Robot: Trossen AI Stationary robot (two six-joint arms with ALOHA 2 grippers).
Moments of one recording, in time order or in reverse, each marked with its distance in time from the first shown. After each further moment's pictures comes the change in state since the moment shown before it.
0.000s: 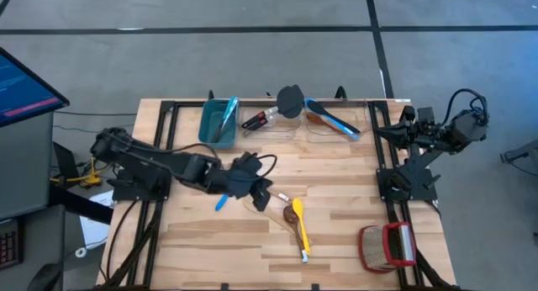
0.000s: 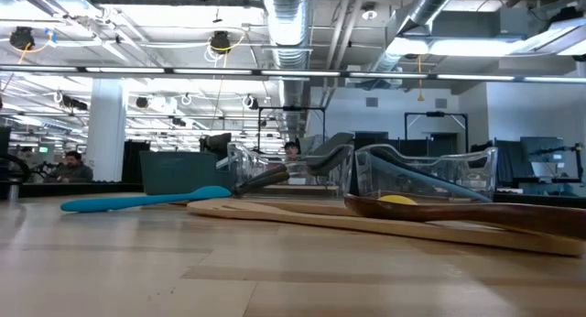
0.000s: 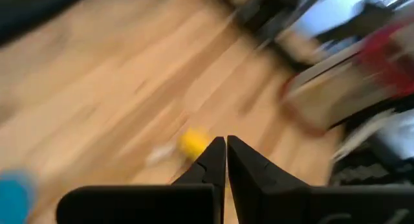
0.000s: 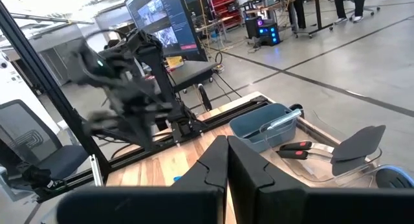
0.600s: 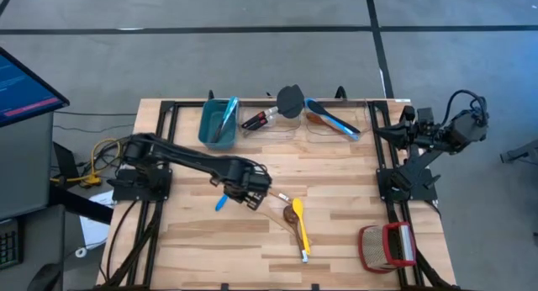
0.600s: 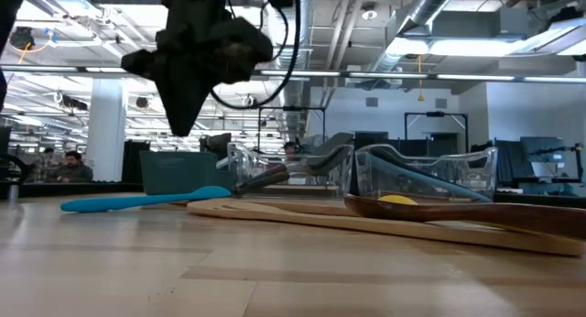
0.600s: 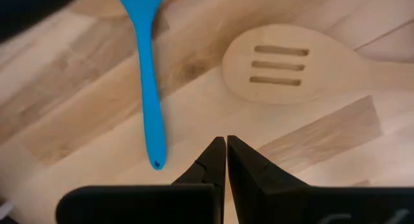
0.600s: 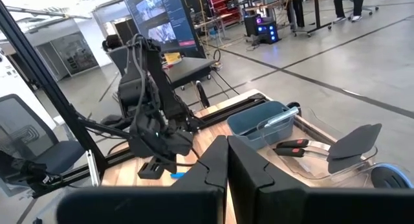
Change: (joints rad) left arm 0.149 0.289 -0.001 -0.553 0.466 -0.259; right arm 0.000 0.000 0.000 -0.021 0.001 0.000
